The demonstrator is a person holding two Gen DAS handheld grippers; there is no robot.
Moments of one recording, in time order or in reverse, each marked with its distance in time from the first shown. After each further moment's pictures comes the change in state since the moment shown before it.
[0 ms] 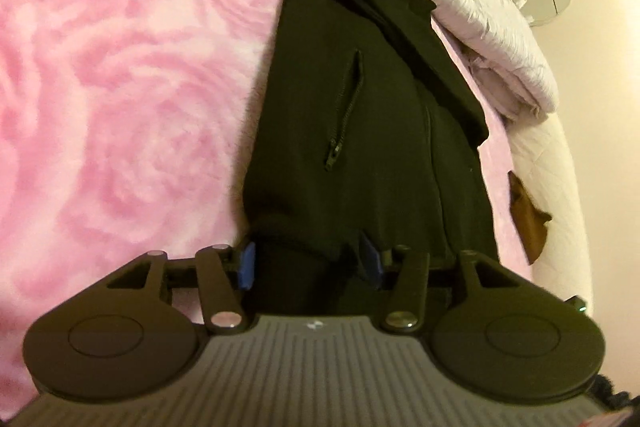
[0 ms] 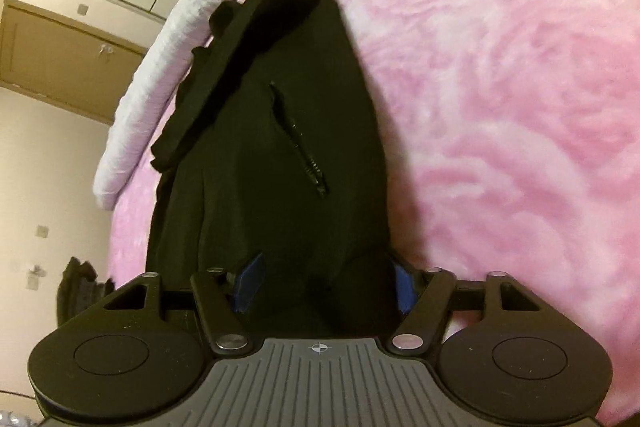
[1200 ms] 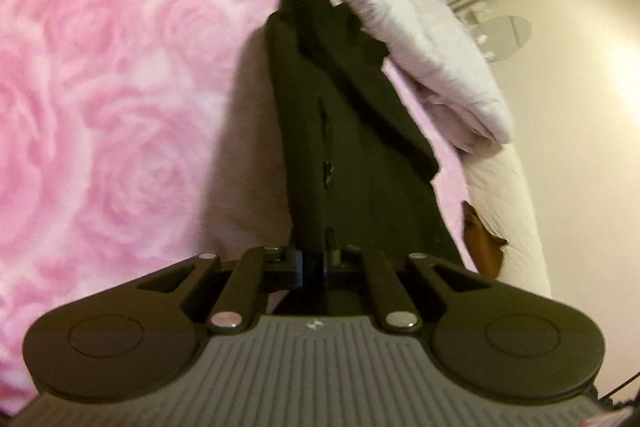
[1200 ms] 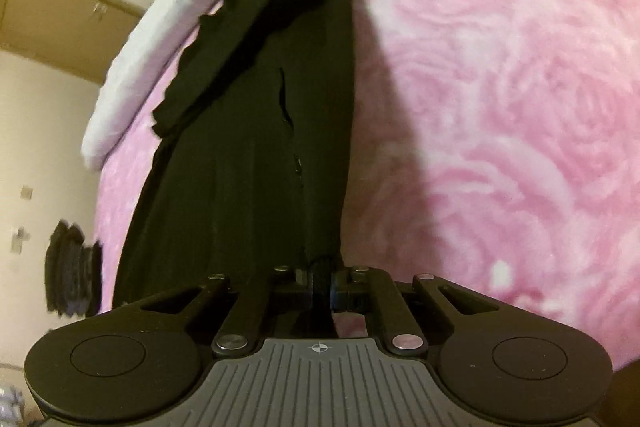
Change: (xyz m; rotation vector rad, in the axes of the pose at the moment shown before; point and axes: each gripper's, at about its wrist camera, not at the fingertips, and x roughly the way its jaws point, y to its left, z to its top) left arm -0.060 -0.026 -0.011 0.021 -0.114 -0.109; right arm -0.040 0.039 0.002 -0.077 0.111 -0.094
